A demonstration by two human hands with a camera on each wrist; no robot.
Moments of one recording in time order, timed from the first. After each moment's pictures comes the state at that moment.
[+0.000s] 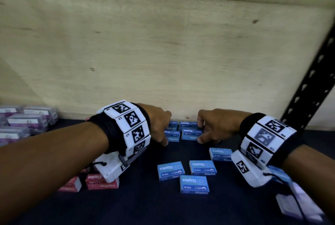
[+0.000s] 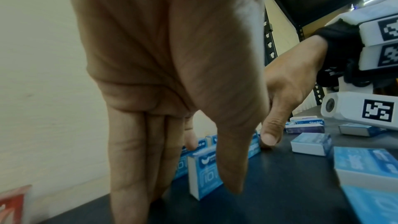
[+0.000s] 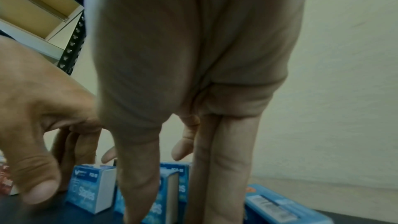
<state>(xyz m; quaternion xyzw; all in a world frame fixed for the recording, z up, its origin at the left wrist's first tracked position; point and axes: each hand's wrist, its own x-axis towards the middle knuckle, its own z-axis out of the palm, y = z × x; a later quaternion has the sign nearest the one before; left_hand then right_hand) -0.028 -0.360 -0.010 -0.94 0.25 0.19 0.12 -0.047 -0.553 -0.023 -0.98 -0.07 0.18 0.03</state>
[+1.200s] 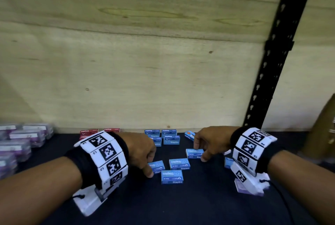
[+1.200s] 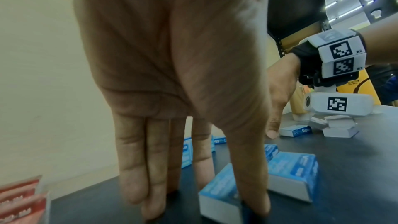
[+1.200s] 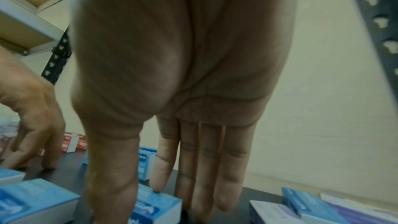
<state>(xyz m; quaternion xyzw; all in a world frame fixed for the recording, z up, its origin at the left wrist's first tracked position) -0.097 -0.347 -0.012 -0.93 0.29 0.20 0.06 -0.111 -0.585 -0.011 -0.98 -0.06 0.19 0.02</state>
